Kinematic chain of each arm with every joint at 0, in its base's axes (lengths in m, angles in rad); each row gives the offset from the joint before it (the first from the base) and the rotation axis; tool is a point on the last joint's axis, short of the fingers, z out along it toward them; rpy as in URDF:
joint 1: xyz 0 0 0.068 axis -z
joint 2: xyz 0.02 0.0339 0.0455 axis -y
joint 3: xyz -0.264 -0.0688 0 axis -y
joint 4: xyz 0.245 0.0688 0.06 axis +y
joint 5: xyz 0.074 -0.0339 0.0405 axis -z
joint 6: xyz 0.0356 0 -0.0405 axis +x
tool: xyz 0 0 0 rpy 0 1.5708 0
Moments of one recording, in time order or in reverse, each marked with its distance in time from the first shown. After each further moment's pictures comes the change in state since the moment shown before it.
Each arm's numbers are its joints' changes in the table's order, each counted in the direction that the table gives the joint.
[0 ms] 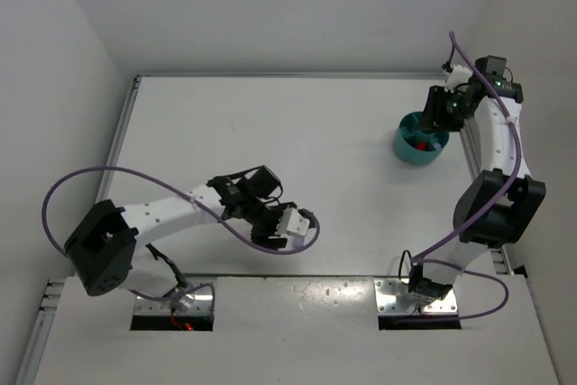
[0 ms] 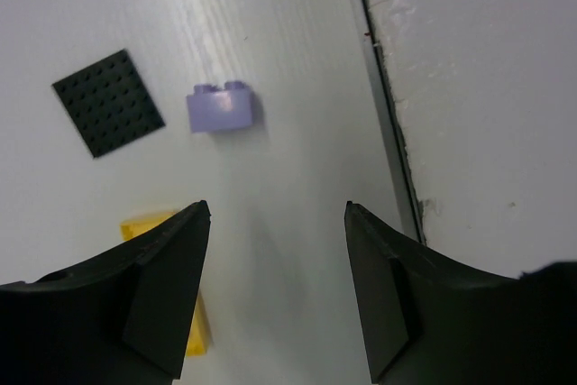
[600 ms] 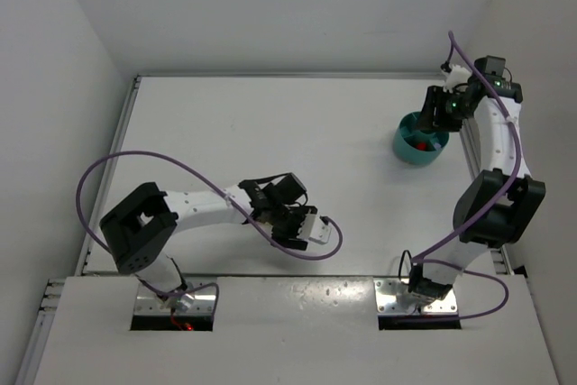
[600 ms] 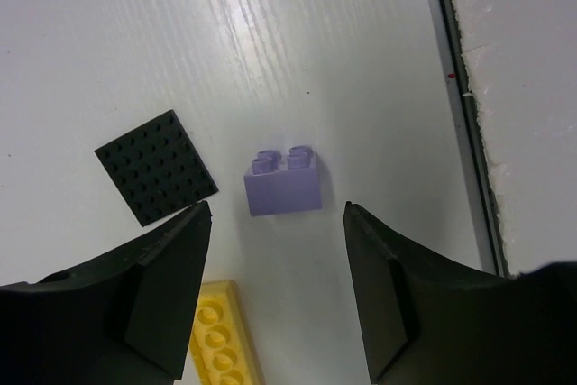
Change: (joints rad) left arm 0.128 -0.224 0.070 -0.179 -0.135 -0.010; right arm 0.000 -0.001 0.000 0.003 -0.024 -0.006
